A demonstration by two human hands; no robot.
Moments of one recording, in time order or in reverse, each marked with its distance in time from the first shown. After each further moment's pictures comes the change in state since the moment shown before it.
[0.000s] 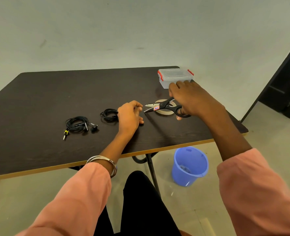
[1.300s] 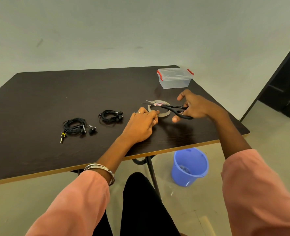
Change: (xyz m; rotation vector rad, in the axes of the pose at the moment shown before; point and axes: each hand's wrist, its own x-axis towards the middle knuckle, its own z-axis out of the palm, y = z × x) left_hand -0.011 0.006 0.007 0.428 -0.489 0.475; right_hand 0.004 0.035 0.054 0.848 -0.256 0.289
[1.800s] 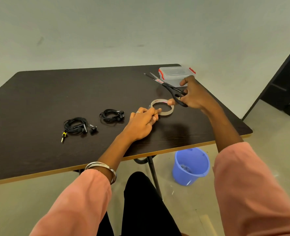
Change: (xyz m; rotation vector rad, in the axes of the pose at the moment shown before) left_hand 0.001 -0.005 -0.002 -0.140 -0.052 -0.068; right_hand 0.019 -0.018 -0.001 0.152 0.281 0.037
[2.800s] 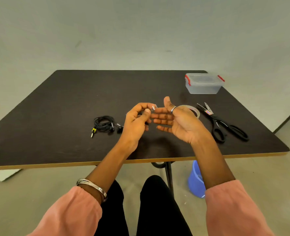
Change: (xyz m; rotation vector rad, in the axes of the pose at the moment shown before) left_hand -0.068 0.001 -0.052 -0.896 0.535 -0.231; right_hand -0.050 -0.078 0.086 0.982 -0.387 0.249
